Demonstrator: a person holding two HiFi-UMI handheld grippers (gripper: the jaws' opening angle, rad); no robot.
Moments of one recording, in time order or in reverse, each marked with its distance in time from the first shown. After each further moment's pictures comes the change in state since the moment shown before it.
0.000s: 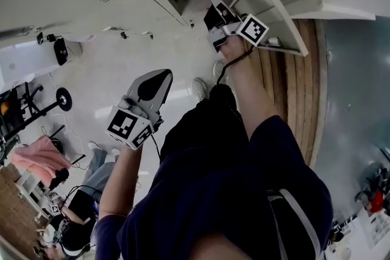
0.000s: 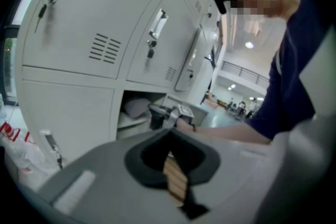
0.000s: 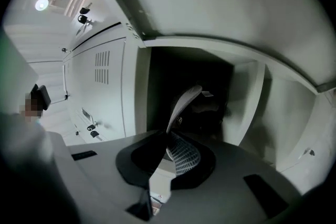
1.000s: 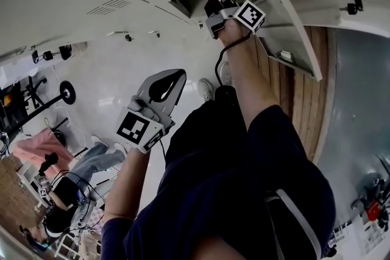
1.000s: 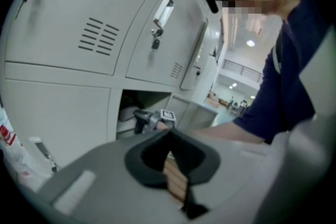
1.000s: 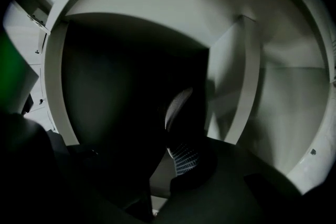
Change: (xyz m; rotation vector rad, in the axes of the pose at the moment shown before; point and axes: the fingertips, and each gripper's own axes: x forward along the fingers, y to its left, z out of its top) left arm 0.044 0.023 0.008 -0.007 0.017 0.015; right arm 0.067 -0.102 0.004 0.089 -0.010 -0.119
